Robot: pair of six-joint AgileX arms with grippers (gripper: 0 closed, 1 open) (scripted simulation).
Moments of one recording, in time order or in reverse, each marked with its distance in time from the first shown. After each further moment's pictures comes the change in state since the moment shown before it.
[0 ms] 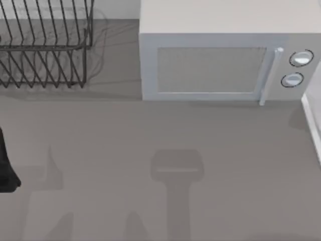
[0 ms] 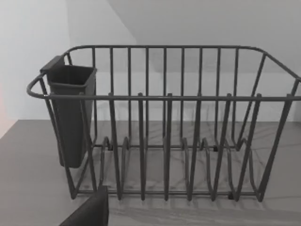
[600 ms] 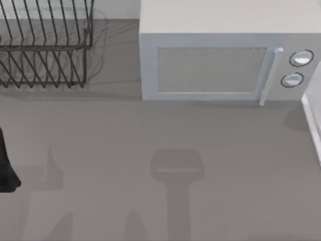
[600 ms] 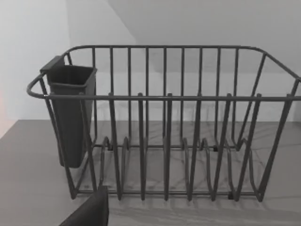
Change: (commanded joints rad) left arm 0.000 0.000 0.000 0.000 0.000 0.000; right arm 0.000 -0.008 0.002 -0.008 0.000 0.000
